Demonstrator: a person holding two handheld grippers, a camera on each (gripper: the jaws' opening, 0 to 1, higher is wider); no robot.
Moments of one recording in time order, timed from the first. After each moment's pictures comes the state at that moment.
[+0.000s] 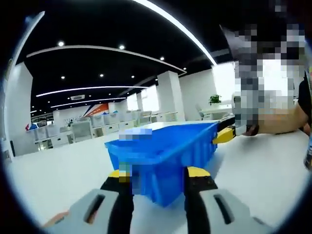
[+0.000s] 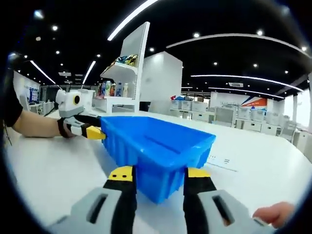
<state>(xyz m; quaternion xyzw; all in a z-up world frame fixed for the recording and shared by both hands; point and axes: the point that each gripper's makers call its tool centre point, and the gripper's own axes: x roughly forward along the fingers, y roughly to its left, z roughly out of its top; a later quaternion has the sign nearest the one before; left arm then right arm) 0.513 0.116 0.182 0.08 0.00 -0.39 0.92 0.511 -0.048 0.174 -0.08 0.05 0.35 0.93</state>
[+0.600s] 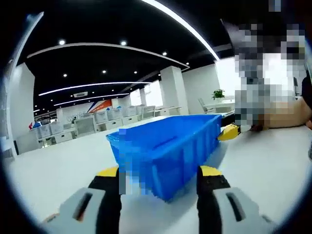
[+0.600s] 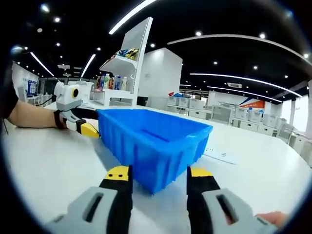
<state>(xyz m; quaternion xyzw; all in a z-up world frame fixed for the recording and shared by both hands) 0.508 0.120 0.171 0.09 0.02 -0.36 0.93 0.503 -0.059 0.160 -0.08 0.06 0.33 0.94</state>
